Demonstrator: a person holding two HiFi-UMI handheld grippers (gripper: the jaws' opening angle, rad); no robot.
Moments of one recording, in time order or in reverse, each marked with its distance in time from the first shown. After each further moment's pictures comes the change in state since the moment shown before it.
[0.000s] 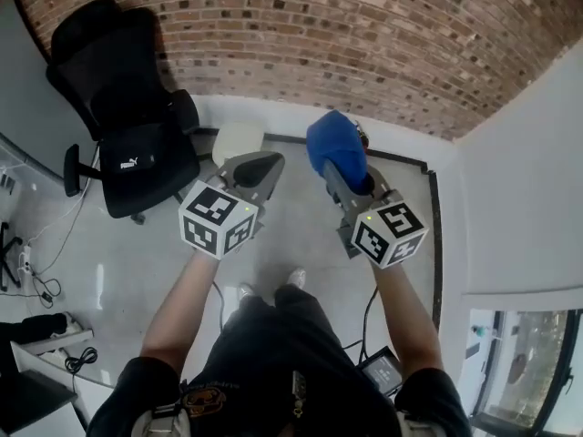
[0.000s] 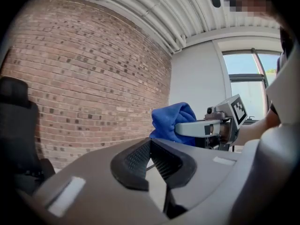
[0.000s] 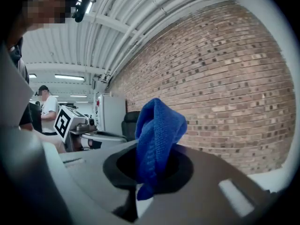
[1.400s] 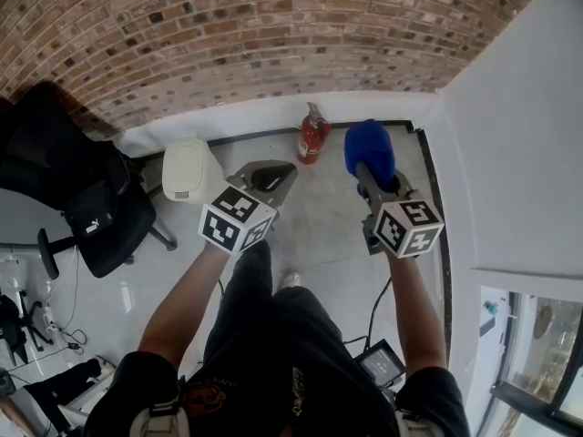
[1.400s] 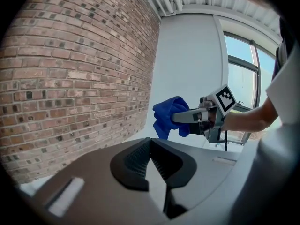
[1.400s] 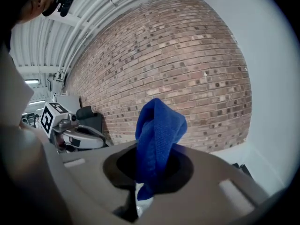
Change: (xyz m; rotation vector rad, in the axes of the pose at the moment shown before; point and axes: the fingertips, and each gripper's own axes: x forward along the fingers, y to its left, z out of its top) left arm 0.316 -0.066 -0.075 0.076 0.318 -0.282; right arm -0.081 -0.349 -0.106 0.239 0.117 -0.387
